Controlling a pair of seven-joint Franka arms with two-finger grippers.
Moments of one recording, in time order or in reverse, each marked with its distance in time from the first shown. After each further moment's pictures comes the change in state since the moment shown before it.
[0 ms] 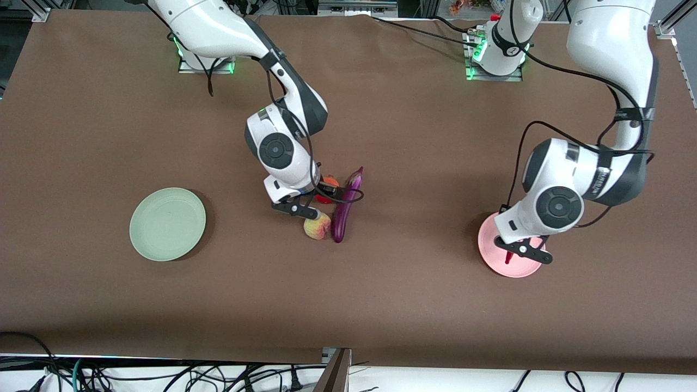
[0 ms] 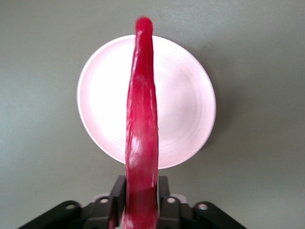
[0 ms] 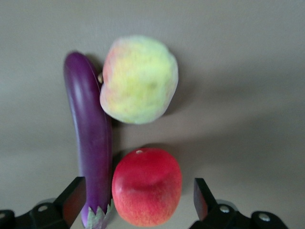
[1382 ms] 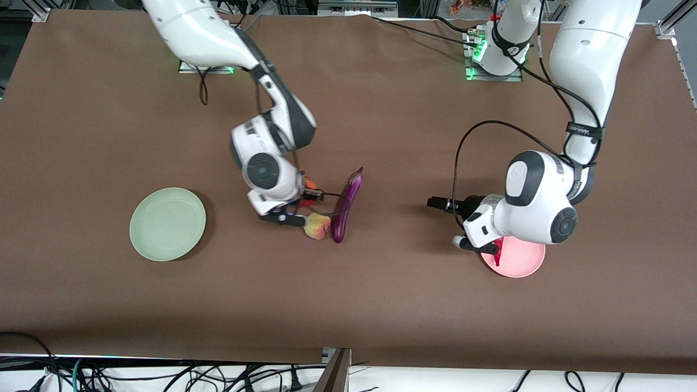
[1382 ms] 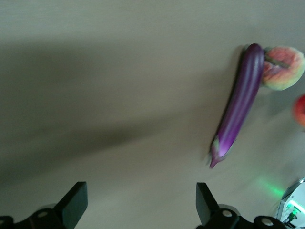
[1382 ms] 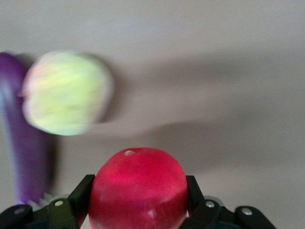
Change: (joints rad) left arm -0.046 0.104 -0.039 0.009 -0.795 0.063 0.014; right arm -0.107 -0.043 -0.060 0.054 -0.002 -0.296 -0.259
